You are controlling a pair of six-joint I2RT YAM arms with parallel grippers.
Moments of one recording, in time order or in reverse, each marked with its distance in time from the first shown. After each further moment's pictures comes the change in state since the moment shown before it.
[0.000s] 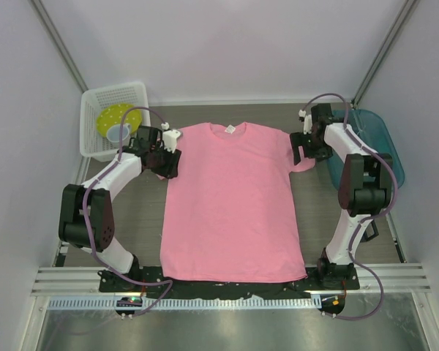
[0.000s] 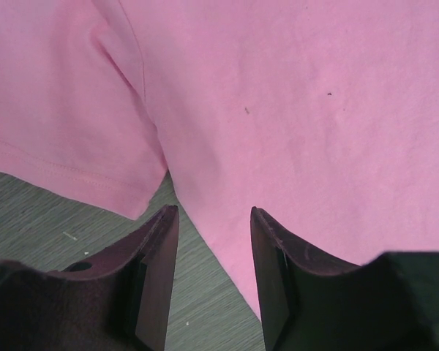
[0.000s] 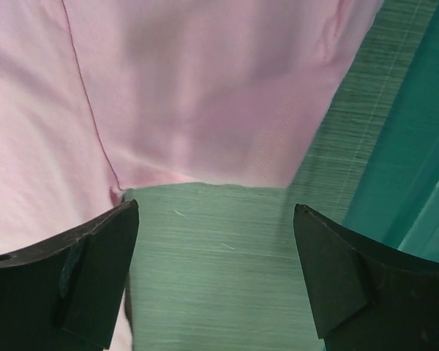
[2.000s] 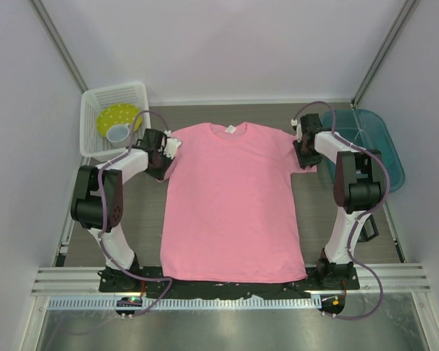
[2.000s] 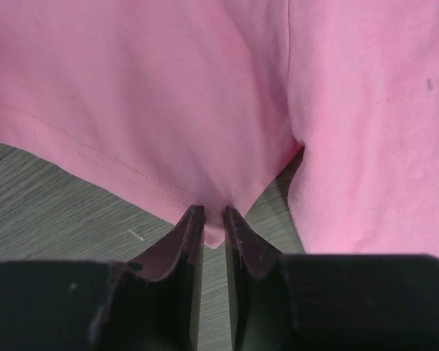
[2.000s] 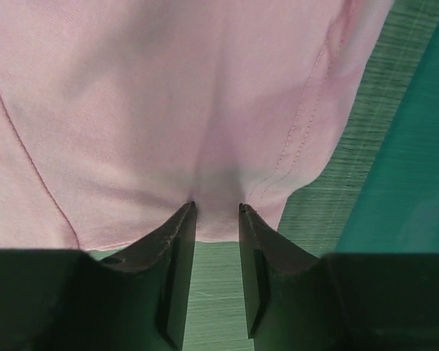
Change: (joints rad) left arm 0.019 0.203 0.047 0.007 -0.256 0.126; right arm 0.050 0.045 -0.127 0.203 0.187 0.000
